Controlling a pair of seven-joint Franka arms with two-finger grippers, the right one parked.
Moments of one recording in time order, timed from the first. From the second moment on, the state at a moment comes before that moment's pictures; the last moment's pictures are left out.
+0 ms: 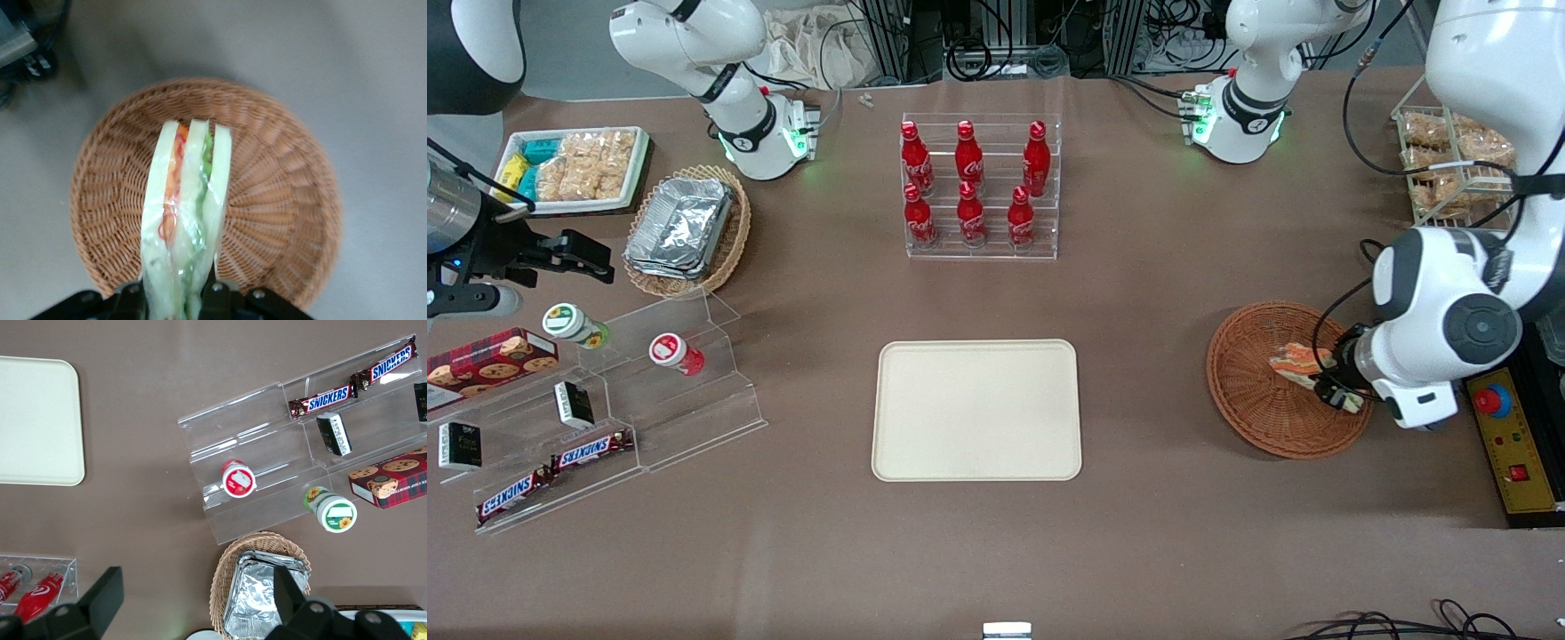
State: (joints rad) arm 0.24 0.37 -0.32 -1.75 0.23 1.97 -1.21
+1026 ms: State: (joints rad) arm -0.29 0.71 -0.40 -1.22 0.23 1.85 -0.67
